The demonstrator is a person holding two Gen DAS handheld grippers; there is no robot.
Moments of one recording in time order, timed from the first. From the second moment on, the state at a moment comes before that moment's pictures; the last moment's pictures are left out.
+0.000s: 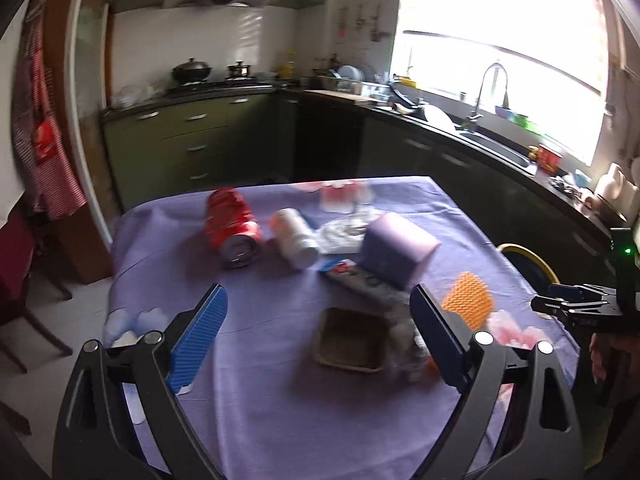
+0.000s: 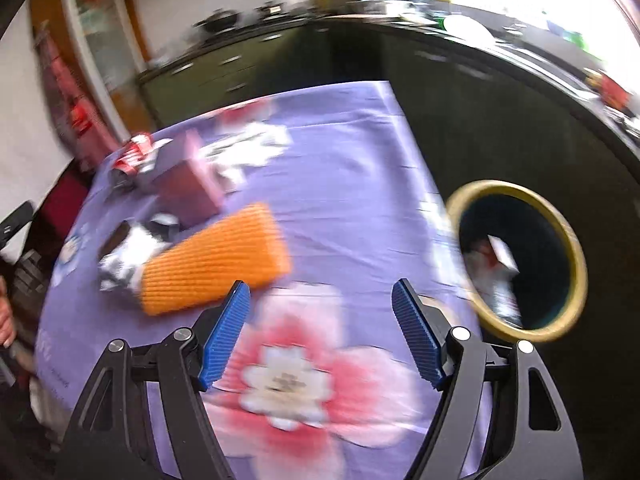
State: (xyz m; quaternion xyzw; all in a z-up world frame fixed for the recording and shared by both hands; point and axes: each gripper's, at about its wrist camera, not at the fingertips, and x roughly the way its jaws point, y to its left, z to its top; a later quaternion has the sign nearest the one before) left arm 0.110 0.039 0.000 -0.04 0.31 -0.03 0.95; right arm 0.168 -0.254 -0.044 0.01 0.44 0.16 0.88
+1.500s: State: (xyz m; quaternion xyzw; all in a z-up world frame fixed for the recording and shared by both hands) left arm 0.111 0.060 -0.018 -0.05 0.33 -0.01 0.94; right arm 0.261 -0.163 0.001 -0.03 0.39 0.24 0.89
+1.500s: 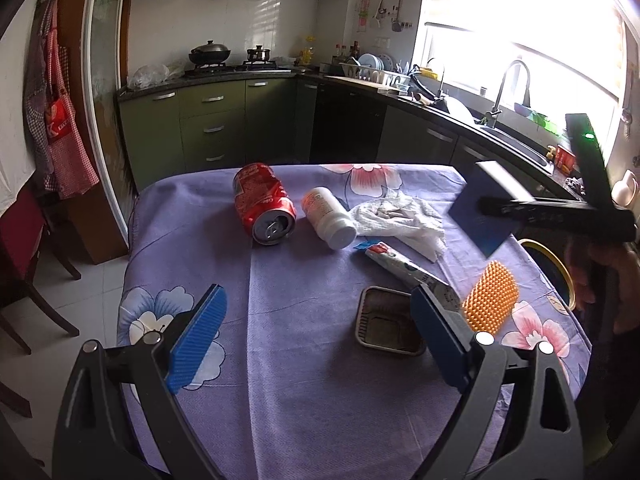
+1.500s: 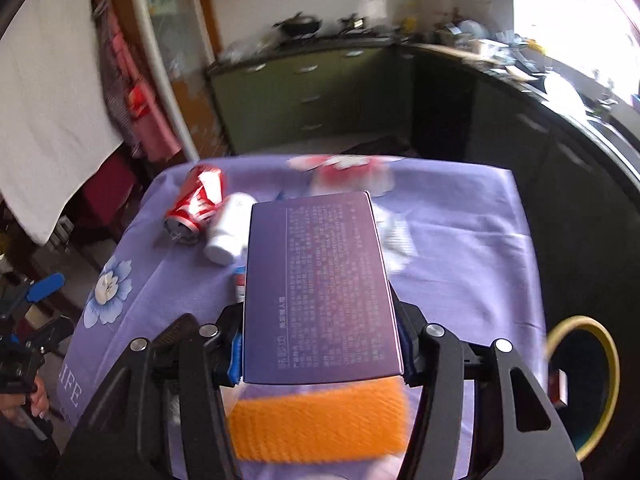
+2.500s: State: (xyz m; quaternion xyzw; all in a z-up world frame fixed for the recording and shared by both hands) left arm 0.120 0.010 -0.010 -0.02 0.35 -0.05 0.94; right arm 0.255 -0.424 -0.053 0.00 0.42 -0.08 0.90
